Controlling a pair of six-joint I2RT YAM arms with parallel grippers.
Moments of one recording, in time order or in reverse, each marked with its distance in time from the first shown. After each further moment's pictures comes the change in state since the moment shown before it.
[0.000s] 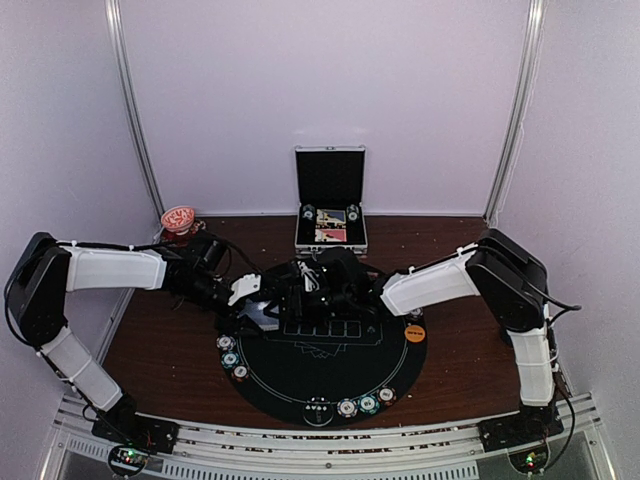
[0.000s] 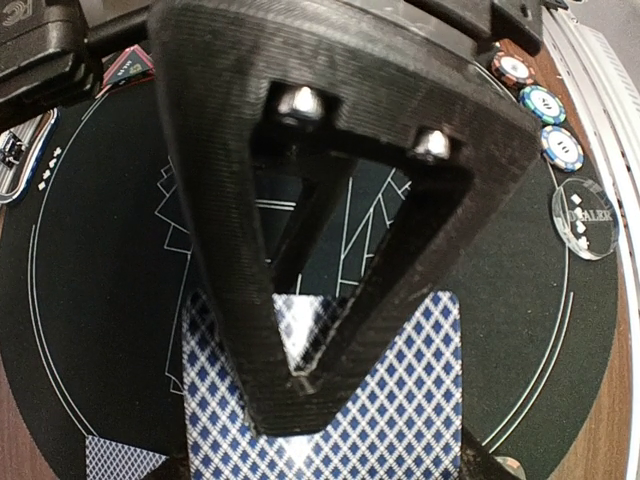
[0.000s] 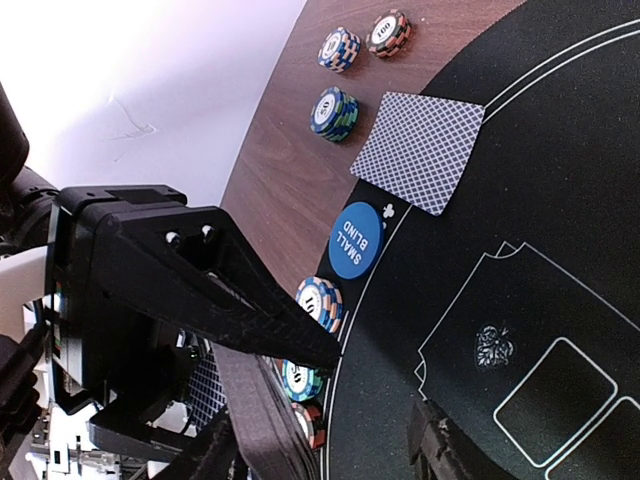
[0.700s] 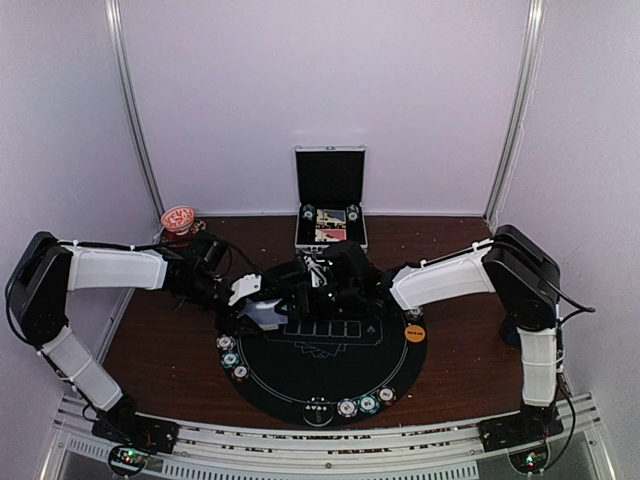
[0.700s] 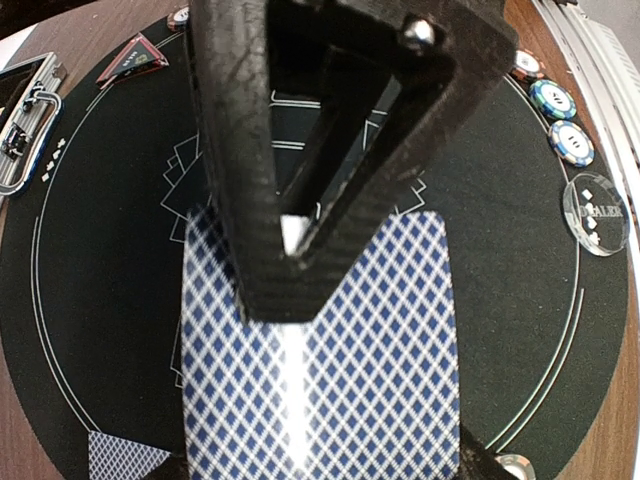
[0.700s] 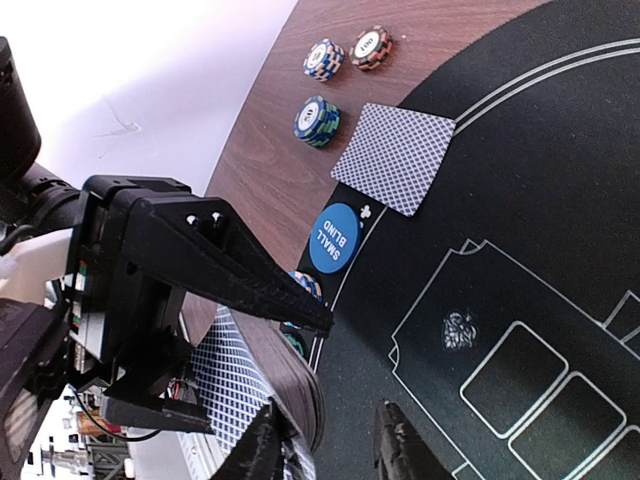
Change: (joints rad) left arm 0.001 0.008 0.000 0.006 -0.020 0.000; right arm -0.011 -0.072 -0.021 -0.101 0.043 -0.076
